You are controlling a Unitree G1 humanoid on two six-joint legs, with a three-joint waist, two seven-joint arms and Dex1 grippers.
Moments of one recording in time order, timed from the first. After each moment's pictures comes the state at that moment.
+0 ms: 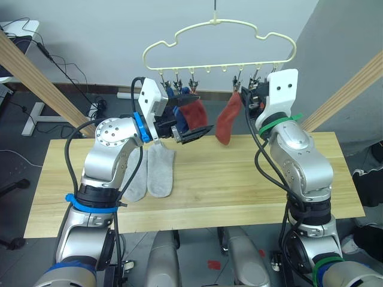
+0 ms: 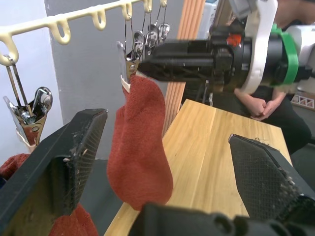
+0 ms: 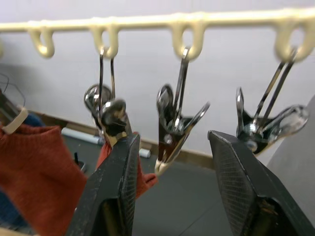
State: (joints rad) left arm -0.68 0.48 -0.04 -0.02 -0.33 0.23 -0.95; right arm -0.67 -0.16 0.02 -0.34 0.11 0.73 0.01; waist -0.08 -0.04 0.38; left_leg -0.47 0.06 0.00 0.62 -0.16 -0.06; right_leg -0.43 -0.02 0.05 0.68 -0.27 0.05
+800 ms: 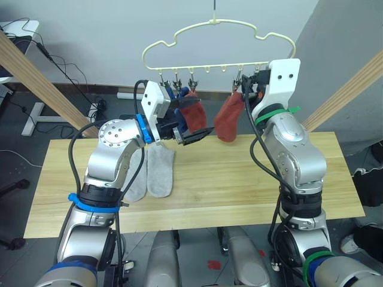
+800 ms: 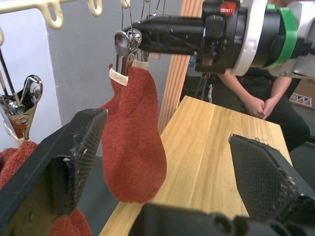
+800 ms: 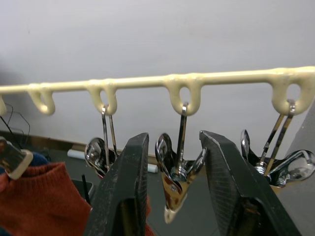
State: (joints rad) left arm -0.69 0.48 -0.05 0.01 -0.33 0.21 -0.96; right arm -0.74 -0.06 -0.04 -0.28 0.11 0.70 -0.03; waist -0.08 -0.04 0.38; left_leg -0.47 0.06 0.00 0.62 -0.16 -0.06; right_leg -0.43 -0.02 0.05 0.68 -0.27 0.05
